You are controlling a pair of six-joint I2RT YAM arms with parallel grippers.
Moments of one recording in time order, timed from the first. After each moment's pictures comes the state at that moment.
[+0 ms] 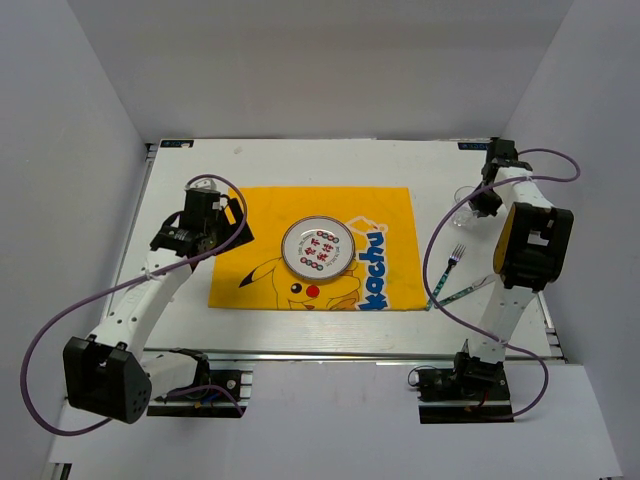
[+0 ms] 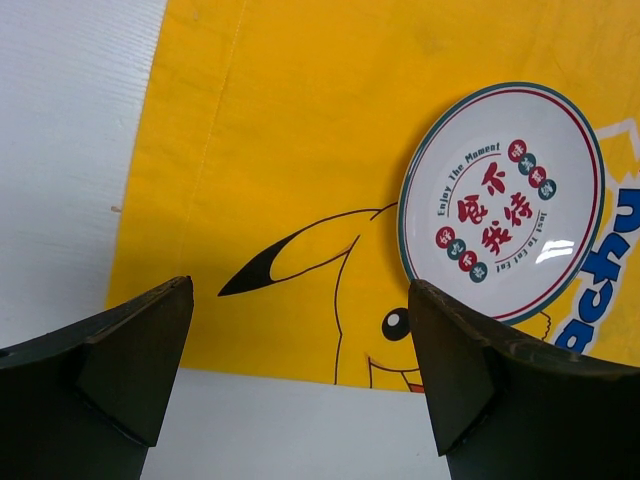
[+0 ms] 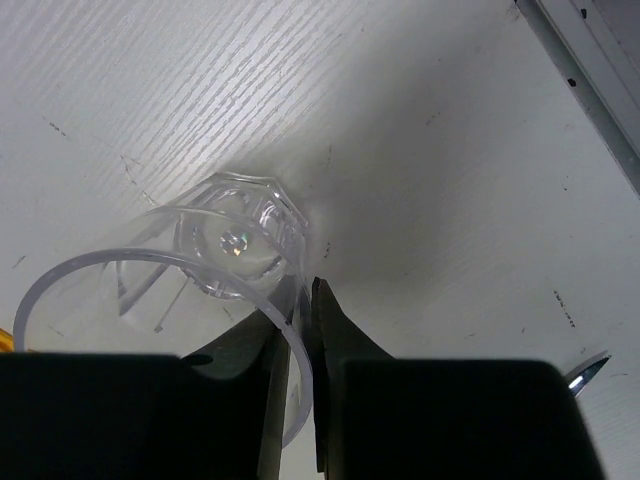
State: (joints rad) left arm -0.26 1.17 0.97 -0.62 -0.11 -0.55; right arm -0.15 2.02 1.59 -0.70 0.22 0.52
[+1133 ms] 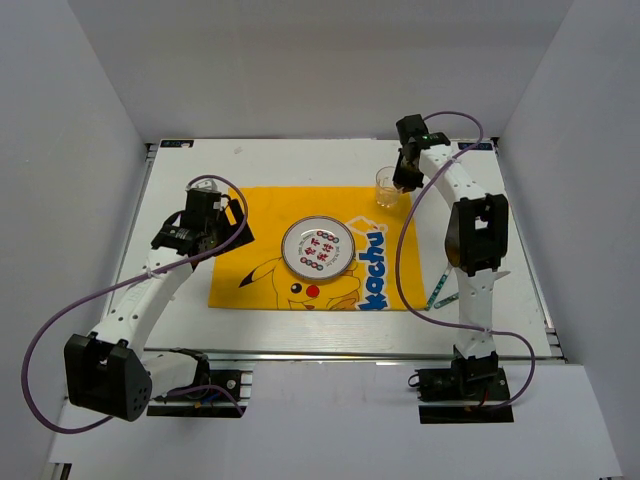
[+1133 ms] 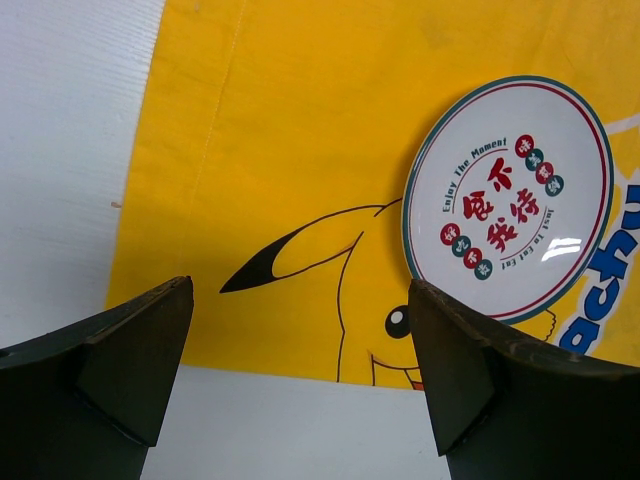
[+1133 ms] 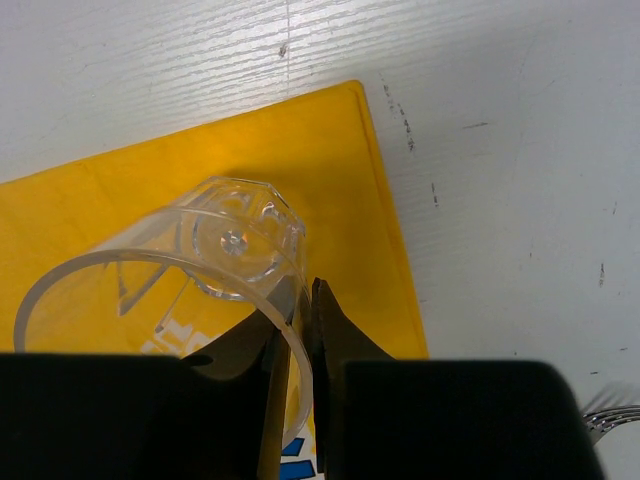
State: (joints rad) left arm -0.26 1.18 0.97 -0.63 -0.11 -0.55; right arm 0.26 2.24 2.03 -0.88 0.17 0.46
